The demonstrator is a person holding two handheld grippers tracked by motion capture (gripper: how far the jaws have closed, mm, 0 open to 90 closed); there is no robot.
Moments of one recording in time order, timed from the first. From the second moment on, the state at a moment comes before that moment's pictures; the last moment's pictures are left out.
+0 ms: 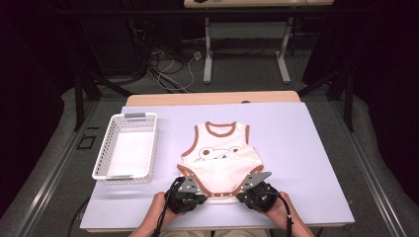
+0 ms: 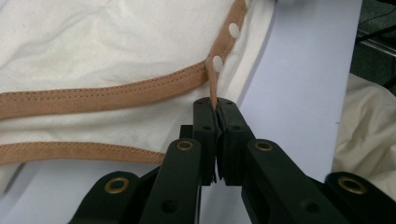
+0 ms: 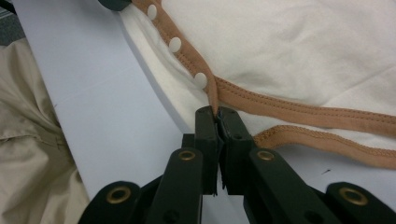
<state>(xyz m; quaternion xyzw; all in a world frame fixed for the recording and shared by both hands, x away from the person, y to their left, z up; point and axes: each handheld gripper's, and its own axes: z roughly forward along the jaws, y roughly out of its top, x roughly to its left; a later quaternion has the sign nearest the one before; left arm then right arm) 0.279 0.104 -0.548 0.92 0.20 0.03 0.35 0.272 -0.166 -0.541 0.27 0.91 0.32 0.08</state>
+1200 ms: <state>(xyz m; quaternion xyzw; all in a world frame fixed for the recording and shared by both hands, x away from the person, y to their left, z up) 0.251 0.115 -0.551 0.92 0.19 -0.01 0.35 0.246 -0.167 -0.546 0.24 0.91 0.33 0.03</state>
